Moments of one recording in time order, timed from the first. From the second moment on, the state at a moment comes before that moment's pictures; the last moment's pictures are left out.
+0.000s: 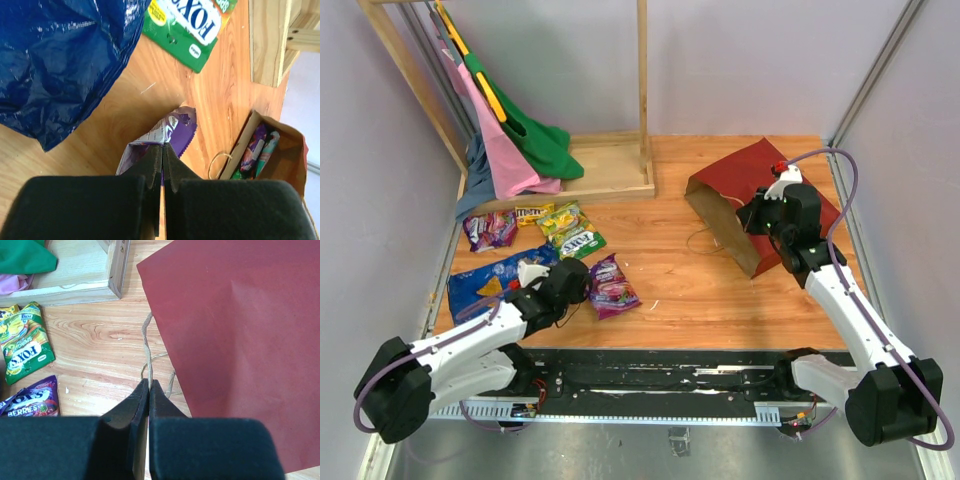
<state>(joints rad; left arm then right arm) -0.72 0.96 0.41 -0.29 -0.58 -1.82 0.21 1.06 0.83 -0.16 -0.13 0.28</state>
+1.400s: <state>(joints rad) -0.53 1.09 0.36 0.16 -0.01 -0.75 0.21 1.08 0.83 -0.15 -0.17 0.28</state>
